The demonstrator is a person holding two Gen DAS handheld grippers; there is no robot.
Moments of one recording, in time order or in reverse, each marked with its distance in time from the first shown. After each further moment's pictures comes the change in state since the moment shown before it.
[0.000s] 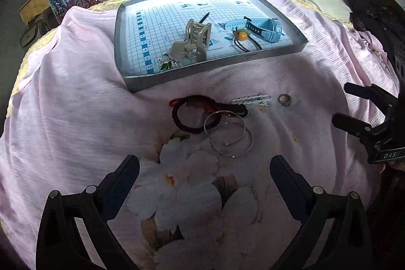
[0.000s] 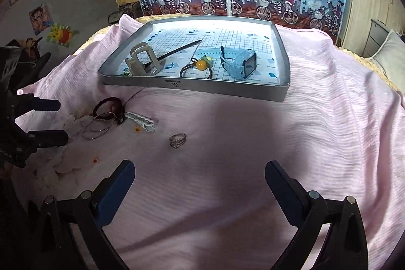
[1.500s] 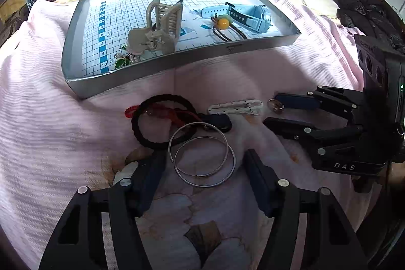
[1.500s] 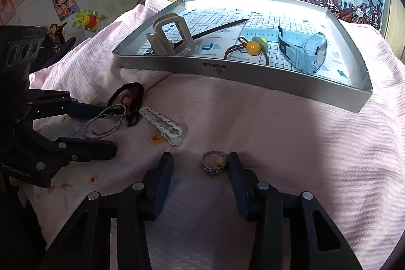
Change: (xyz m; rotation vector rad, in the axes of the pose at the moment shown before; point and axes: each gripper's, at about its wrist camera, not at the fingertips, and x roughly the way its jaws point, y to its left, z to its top) left arm 0.054 -0.006 0.017 0.023 0.034 -0.121; right arm 0.071 0.020 0.015 -0.071 0.064 0.182
